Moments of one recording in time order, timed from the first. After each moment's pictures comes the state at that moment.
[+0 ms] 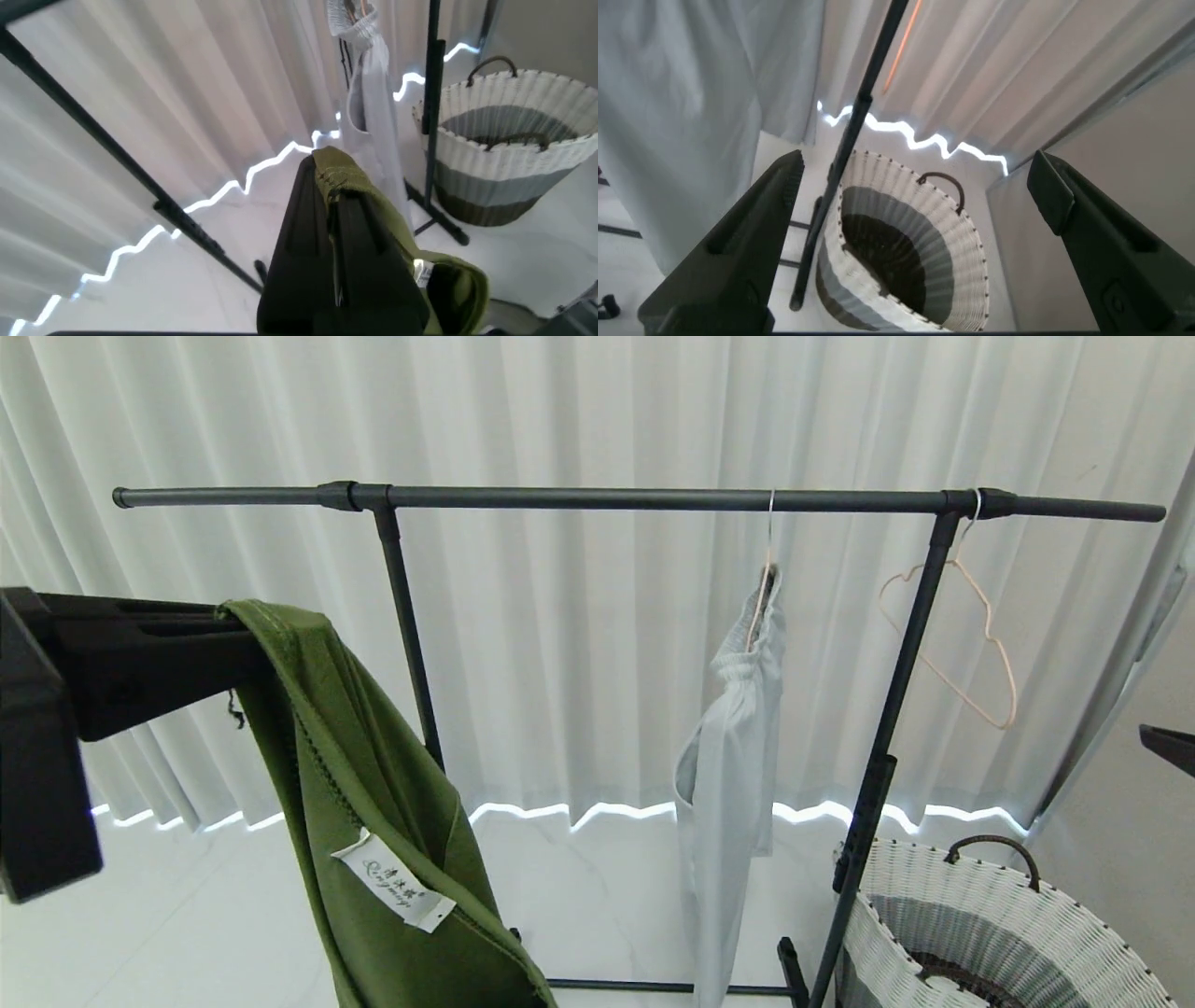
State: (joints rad) left arm -1.01 1.14 -1.26 0.43 0.46 0.14; right arm 0.21 0.99 -0.88 0.17 -0.16 -0.25
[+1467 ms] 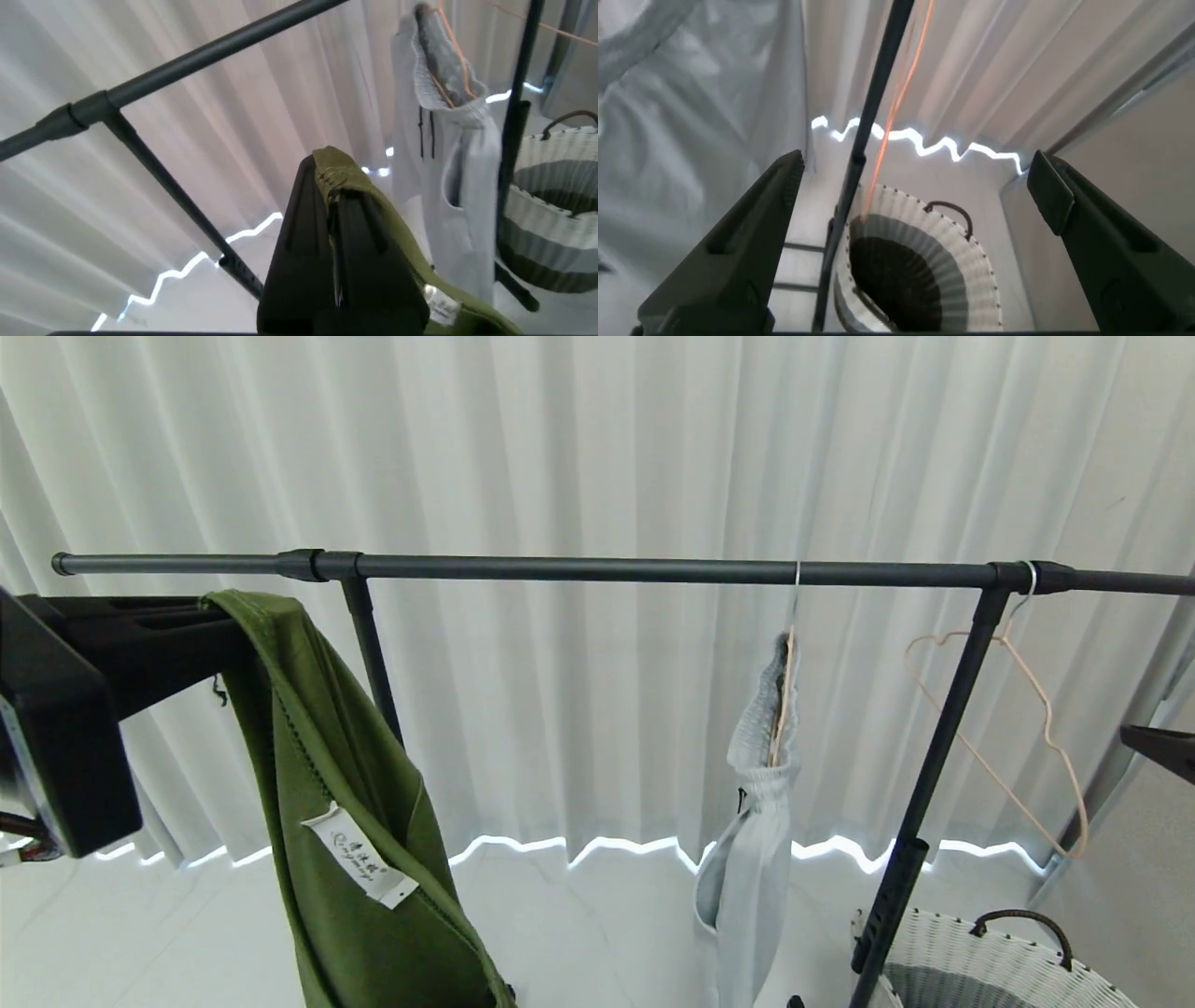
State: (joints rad) left arm -0.90 1.09 -1.11 0.22 0.46 0.22; right arm 0.15 1.05 -0.88 0.17 -0.14 -0.14
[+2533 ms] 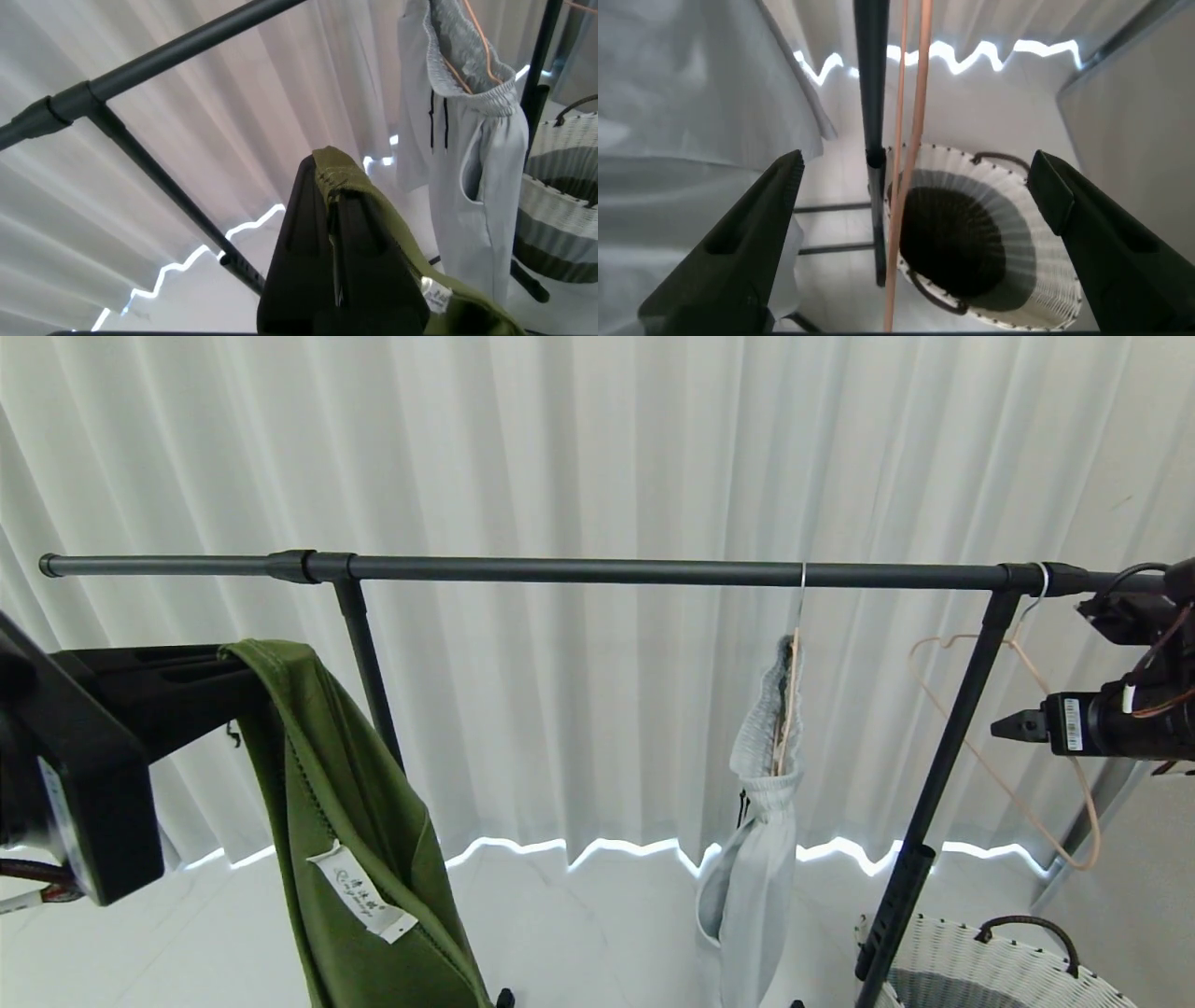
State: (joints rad) left arm -0.90 1.08 -1.04 0.22 0.46 0.21; right arm 0.05 1.56 -1.08 0.17 -0.10 0.10
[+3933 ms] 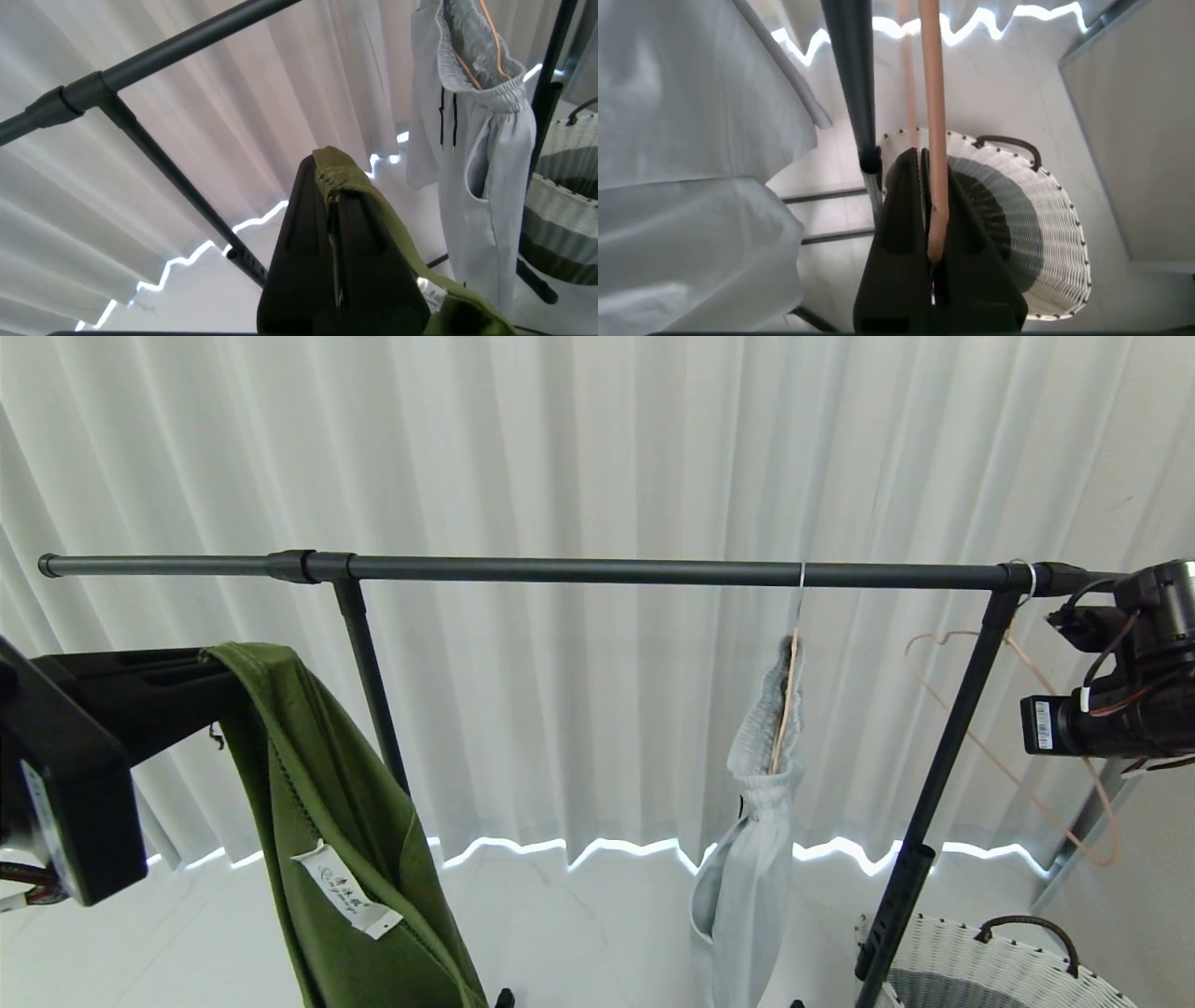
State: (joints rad) left arm -0.88 1.06 -1.03 0.22 0.46 0.22; right arm 0.05 1.65 -1.13 0.17 -0.13 0.12
